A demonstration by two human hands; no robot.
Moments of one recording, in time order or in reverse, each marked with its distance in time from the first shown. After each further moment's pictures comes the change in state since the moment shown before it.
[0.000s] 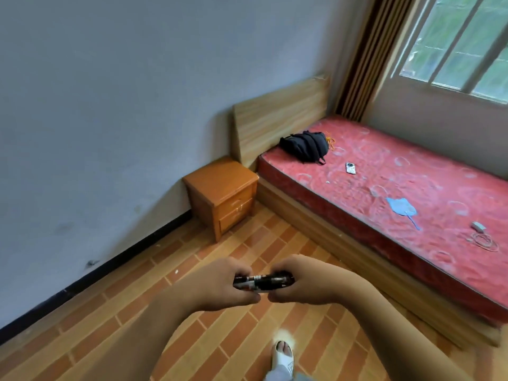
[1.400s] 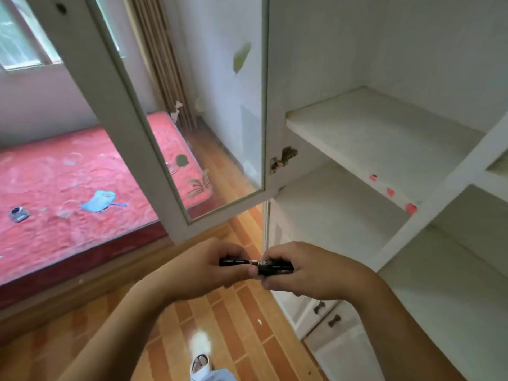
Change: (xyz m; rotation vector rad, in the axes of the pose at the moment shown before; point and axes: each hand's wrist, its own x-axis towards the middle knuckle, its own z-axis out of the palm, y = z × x) left_hand 0.212 0.642 0.442 0.134 -0.872 0.910; right_hand -0.677 0.366 0.107 0.718 0.893 0.707
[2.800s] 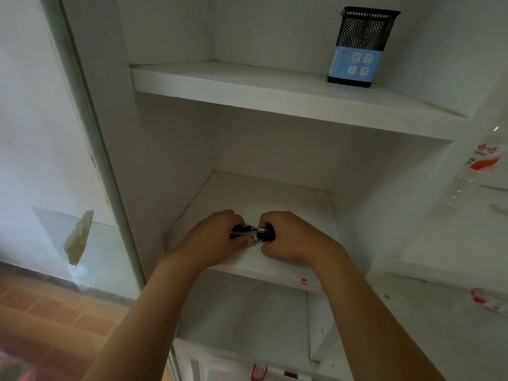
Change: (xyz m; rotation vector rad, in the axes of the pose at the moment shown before) left_hand 0.386 0.107 -0.084 0.442 -0.096 0.661; right_hand 0.041 0.034 -0.223 -0.268 0.902 0.640
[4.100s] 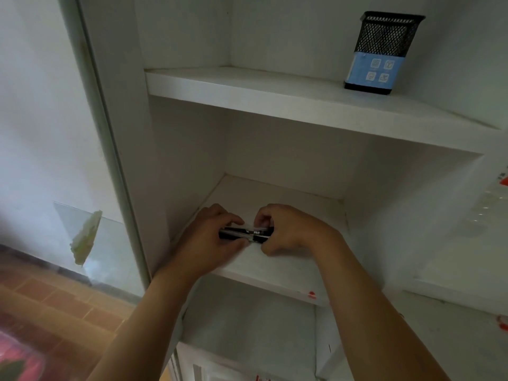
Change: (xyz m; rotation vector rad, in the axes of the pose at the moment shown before) left_hand -0.015 -0.033 0.009 -0.155 0.368 0.037; right_hand 0.044 0.000 -0.013 0.042 -0.115 -0.015
